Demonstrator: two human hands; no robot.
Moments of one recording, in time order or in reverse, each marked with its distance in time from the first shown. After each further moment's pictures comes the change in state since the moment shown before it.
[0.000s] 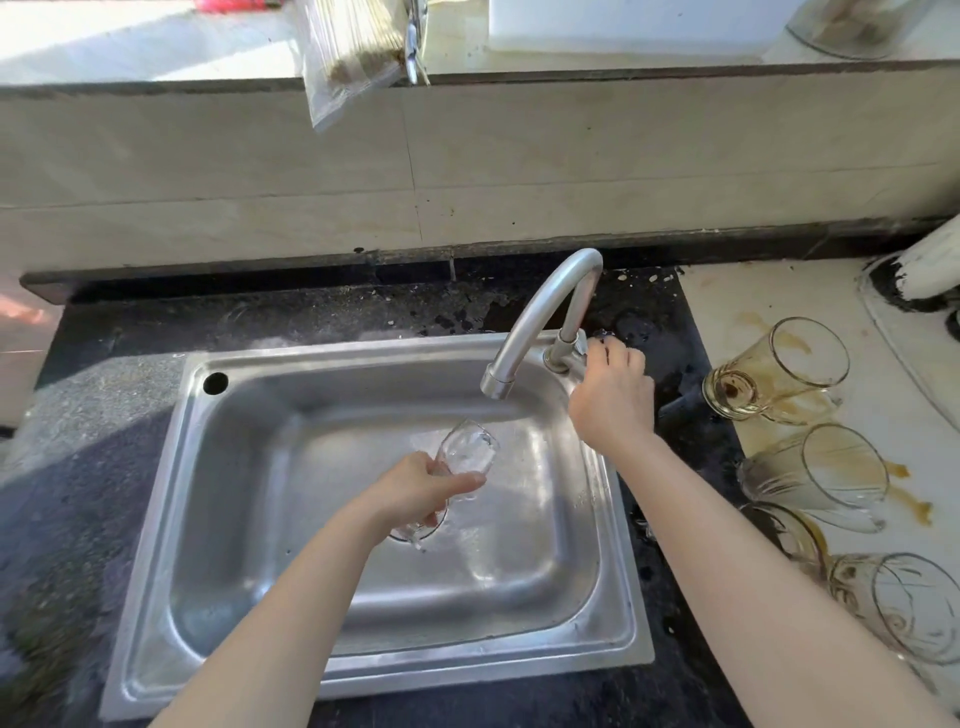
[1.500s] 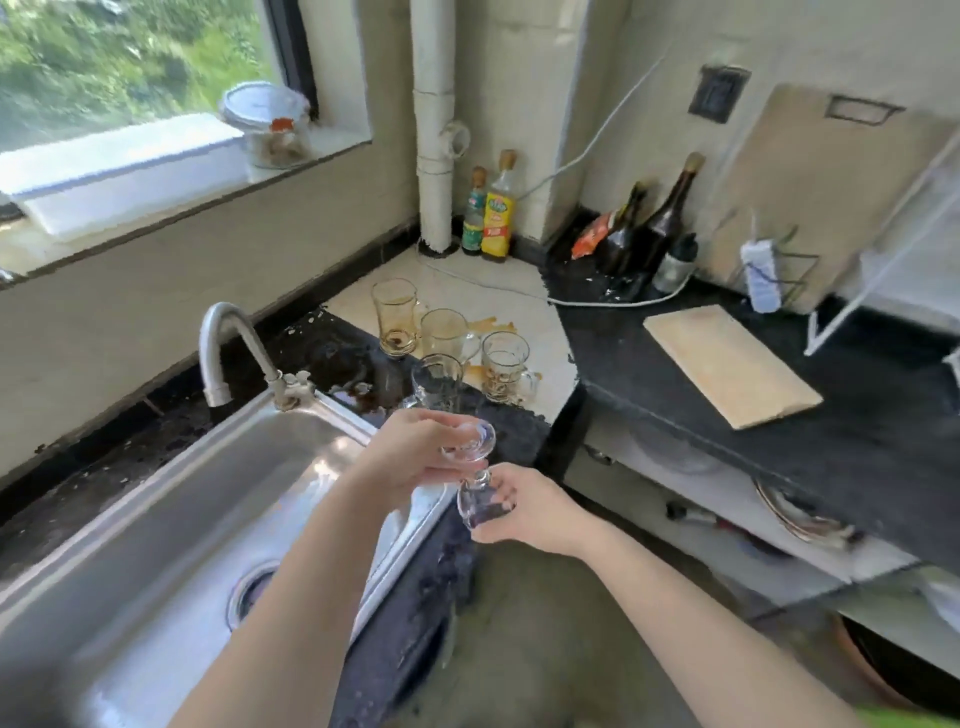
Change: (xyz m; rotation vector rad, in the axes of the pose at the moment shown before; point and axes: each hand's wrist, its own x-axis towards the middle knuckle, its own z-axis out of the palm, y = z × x) left_hand -0.197 0.048 0.113 0.092 -0.648 0.516; right_hand -0.355 0.049 -0.009 0.859 -0.009 0.456
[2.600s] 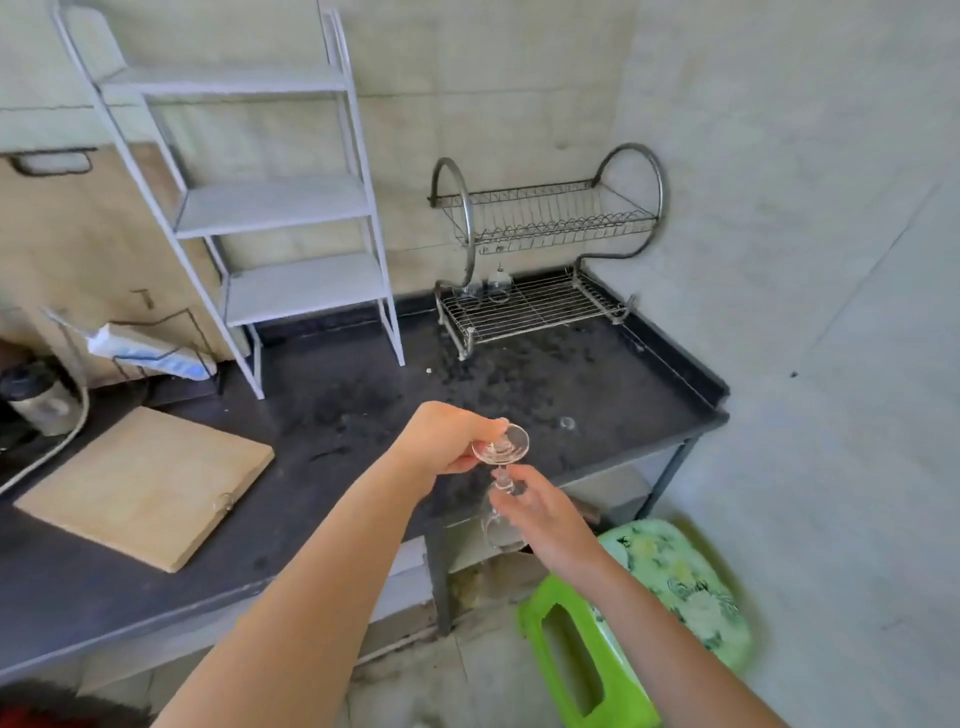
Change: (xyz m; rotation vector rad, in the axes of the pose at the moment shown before) left_hand 0.052 0.007 0.743 0.559 -0.671 0.054; right_hand -0.380 0.423 -0.313 0.701 1.015 0.256
